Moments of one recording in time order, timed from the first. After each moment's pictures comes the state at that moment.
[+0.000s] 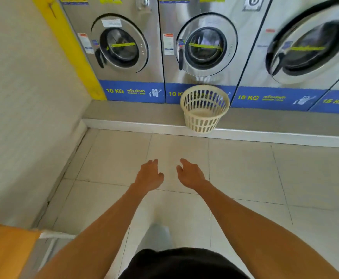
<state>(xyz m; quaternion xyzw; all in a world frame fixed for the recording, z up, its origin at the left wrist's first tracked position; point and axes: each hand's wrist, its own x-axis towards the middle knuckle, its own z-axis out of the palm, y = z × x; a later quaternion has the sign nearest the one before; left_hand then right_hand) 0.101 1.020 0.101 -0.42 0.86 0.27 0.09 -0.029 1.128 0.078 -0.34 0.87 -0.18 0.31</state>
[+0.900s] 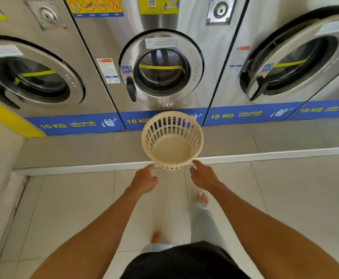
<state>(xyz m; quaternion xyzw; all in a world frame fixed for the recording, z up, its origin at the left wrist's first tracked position) -0.321 0.793 0.056 -0.38 0.83 0.37 0.19 -0.466 0.975 0.041 -0.22 0.90 -0.17 0.33</state>
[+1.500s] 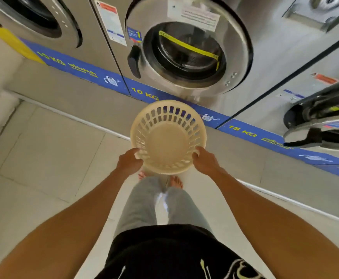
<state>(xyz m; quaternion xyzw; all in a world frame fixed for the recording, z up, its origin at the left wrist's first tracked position) -0.482 0.737 -0.023 -0.60 0.66 0.42 0.16 -0.729 0.874 -0.033 -0.32 0.85 -0.03 0.43</state>
